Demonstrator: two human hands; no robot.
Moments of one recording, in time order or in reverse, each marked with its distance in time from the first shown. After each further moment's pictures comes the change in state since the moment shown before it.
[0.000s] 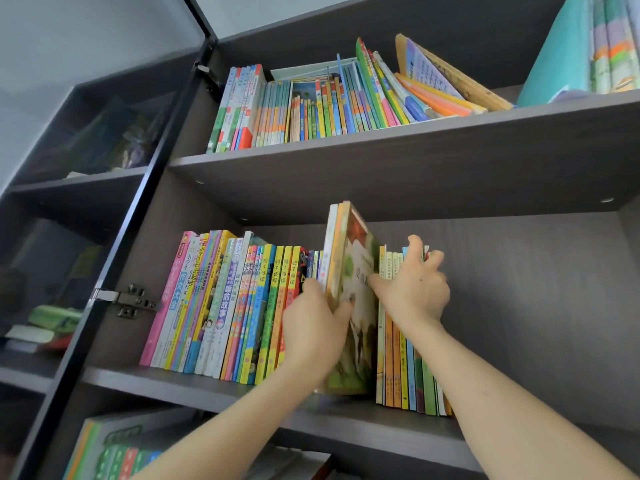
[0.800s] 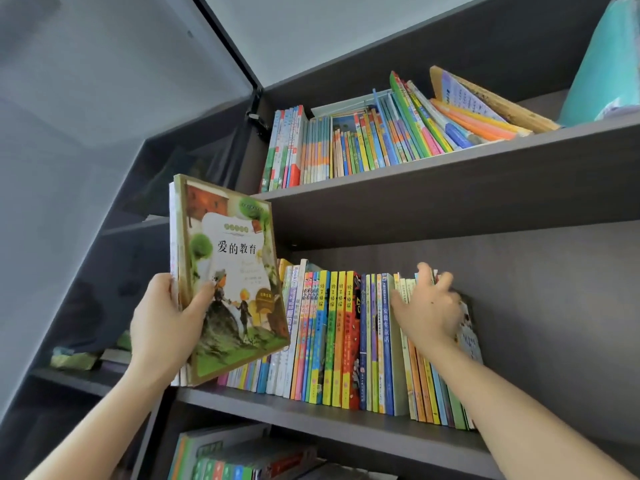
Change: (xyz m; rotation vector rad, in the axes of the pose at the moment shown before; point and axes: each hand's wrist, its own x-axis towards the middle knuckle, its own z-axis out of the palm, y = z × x) left_hand 0.015 -0.084 -0.202 -0.002 0.498 -0.045; right_hand -0.013 -0.045 0.034 -0.078 -0.018 -0.028
